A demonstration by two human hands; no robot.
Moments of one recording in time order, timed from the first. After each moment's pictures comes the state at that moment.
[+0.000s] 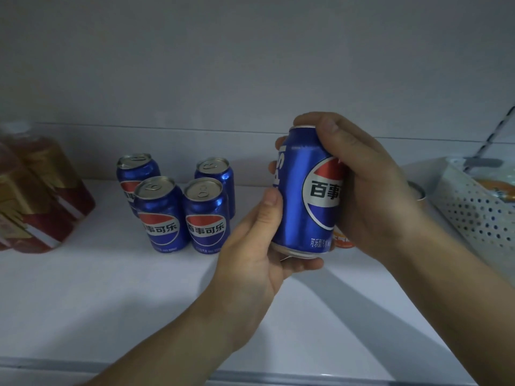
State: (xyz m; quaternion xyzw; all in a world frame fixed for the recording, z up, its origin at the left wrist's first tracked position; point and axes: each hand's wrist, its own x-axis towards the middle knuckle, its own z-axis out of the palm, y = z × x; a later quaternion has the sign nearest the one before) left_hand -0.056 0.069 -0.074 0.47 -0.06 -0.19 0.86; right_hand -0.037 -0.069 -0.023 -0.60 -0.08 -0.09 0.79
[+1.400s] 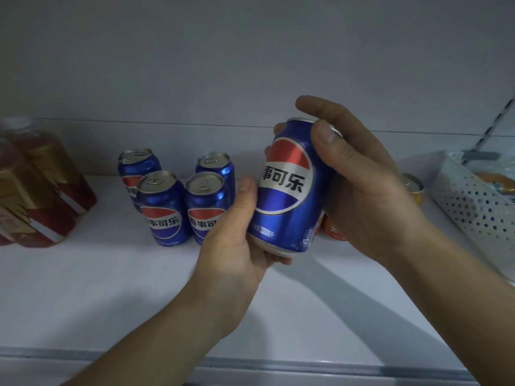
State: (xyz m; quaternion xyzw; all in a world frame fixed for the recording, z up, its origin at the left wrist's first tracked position) left_hand -0.060 0.083 -0.069 0.48 -0.05 -0.15 0.86; right_hand -0.051 -0.062 -0.024 -0.58 -0.13 -0.08 0.80
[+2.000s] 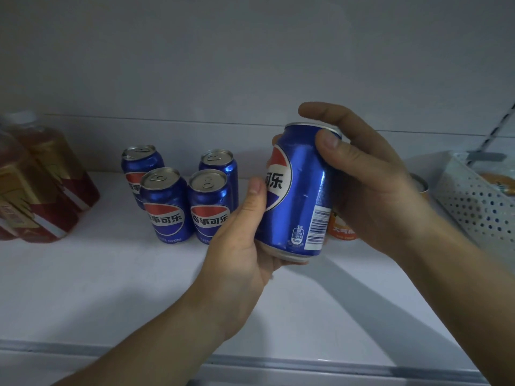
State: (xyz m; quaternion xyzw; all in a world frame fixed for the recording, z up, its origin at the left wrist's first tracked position) left_hand -0.064 0.081 -0.067 0.45 -0.09 -0.16 0.87; right_hand -0.050 -0.069 -0.025 -0.61 -0.13 -0.07 0.78
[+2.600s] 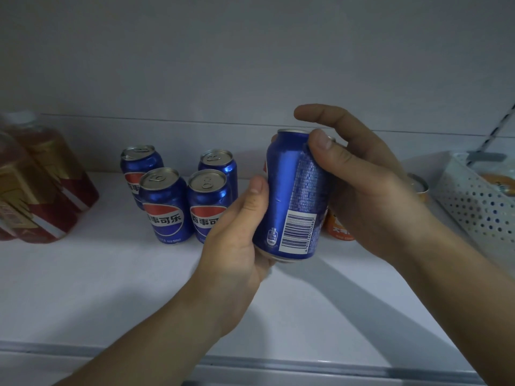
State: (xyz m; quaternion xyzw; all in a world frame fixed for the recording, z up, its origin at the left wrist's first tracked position) left_hand -0.060 0.083 -0.068 0.40 -0.07 -0.16 0.90; right_hand -0.050 -0.067 -0.027 -0.62 -0.14 -0.07 0.77
